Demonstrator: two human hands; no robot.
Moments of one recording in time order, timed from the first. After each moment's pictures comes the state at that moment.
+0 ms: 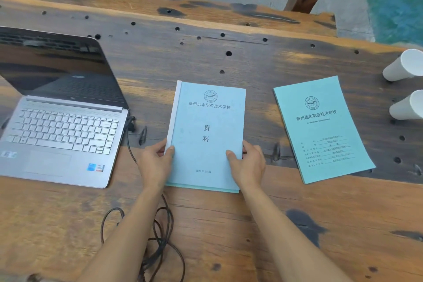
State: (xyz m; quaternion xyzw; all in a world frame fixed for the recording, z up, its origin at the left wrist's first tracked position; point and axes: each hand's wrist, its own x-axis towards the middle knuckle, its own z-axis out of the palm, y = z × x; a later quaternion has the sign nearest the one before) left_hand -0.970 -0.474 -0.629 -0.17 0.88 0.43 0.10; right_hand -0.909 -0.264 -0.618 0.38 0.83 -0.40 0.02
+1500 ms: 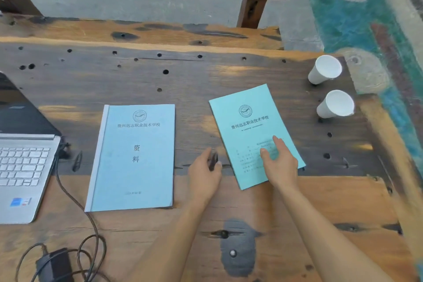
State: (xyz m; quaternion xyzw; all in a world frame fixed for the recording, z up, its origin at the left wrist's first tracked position) left_hand -0.894 -0.214 -0.599 -0.01 0.86 0.46 0.23; right_hand -0.838 -0.020 -0.599 0.43 0.83 -0.37 0.00
